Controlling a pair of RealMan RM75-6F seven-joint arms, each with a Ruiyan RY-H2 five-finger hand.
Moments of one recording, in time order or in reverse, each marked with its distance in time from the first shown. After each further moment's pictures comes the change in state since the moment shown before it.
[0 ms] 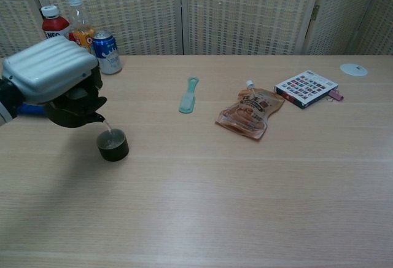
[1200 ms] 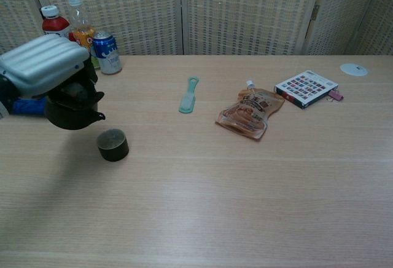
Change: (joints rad) left arm 0.007 -0.006 -0.017 0.039 -0.019 0.010 -0.151; right arm -0.001 0.001 0.002 -0.014 0.008 0.000 -0.019
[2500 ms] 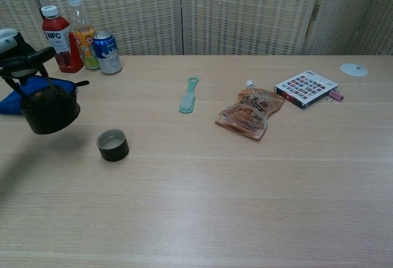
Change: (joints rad) left arm 0.090 0.100 -0.087 -0.013 -0.228 -0.086 -0.548; right arm 0.027 -0.012 0.006 0.000 0.009 -0.035 -0.017
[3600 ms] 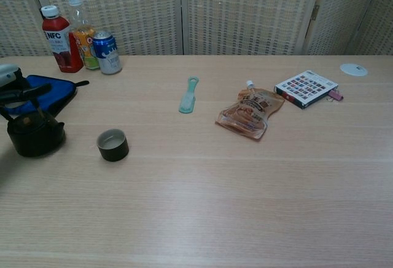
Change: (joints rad) left arm 0.012 -0.032 0.054 0.120 -0.034 -0.096 0.142; right arm 0.004 -0.003 -0.005 -0.003 0.004 -0.007 -0.009
